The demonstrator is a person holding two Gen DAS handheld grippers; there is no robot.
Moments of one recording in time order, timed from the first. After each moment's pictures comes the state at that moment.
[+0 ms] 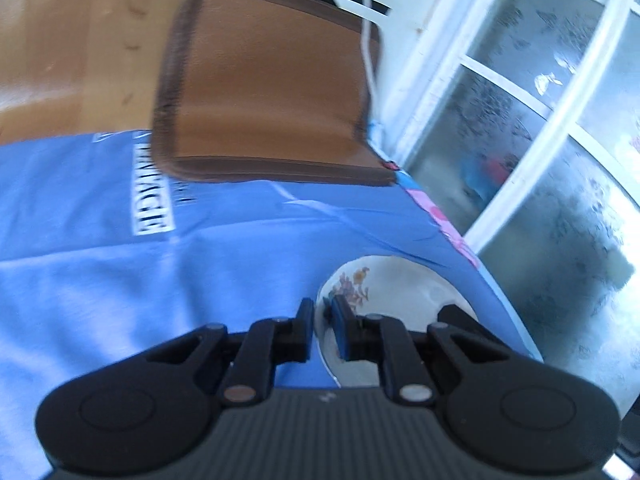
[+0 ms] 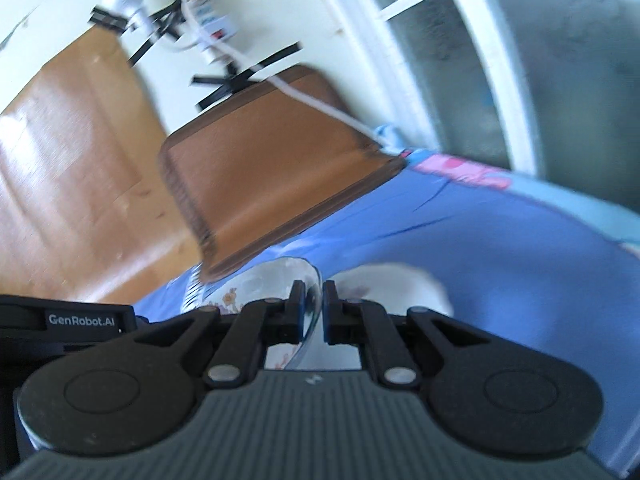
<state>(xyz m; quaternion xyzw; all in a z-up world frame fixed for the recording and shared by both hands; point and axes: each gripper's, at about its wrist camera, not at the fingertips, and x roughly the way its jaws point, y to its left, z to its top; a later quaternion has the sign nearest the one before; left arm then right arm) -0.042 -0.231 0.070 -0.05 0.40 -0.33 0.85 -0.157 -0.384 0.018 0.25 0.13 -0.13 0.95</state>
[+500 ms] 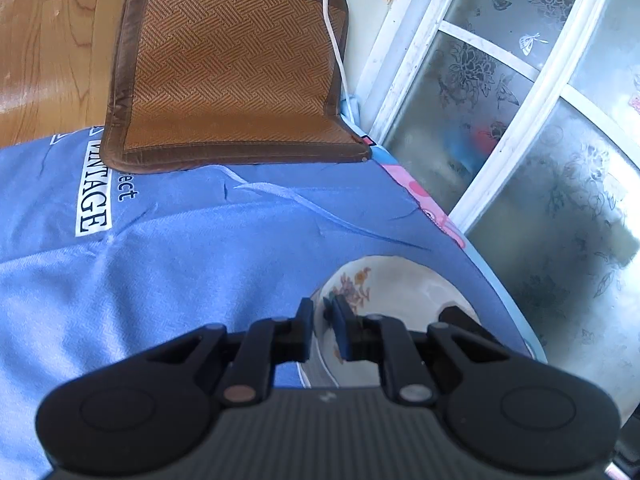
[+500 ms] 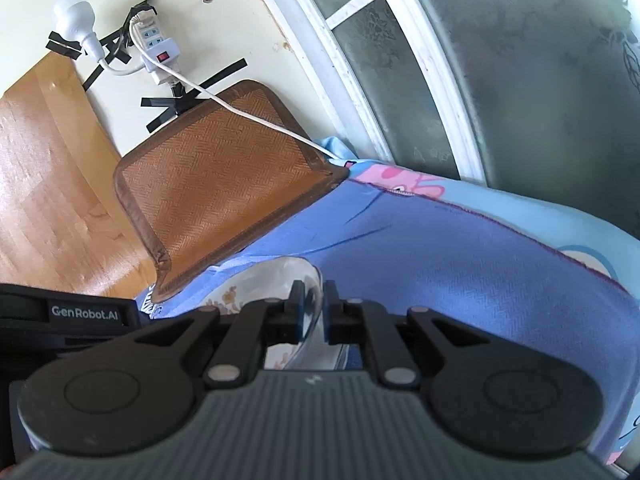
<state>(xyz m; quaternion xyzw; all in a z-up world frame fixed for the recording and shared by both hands) -0.046 -0.274 0.060 -0.02 0.41 -0.35 0.84 -0.174 -0.416 0.003 0.27 0.13 -0.17 0.94</state>
